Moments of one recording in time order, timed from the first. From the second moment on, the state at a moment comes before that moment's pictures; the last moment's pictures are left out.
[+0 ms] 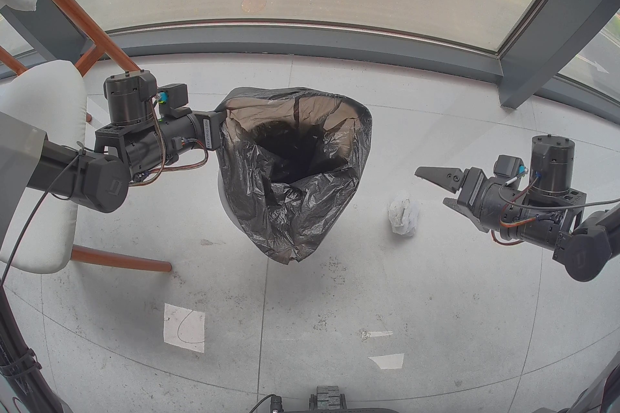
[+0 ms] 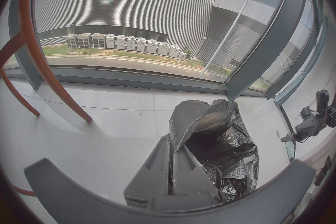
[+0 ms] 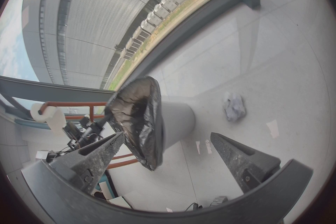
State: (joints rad) left arm -0.23 1.99 -1.26 -0.63 -0.20 -0.03; right arm 0.38 1.75 -0.70 -0.78 0.22 0.75
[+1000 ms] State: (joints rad) left arm -0.18 2.02 -1.19 -0.64 -0.18 -0.02; right arm 0.38 1.63 -0.69 -0.78 0.25 0.75
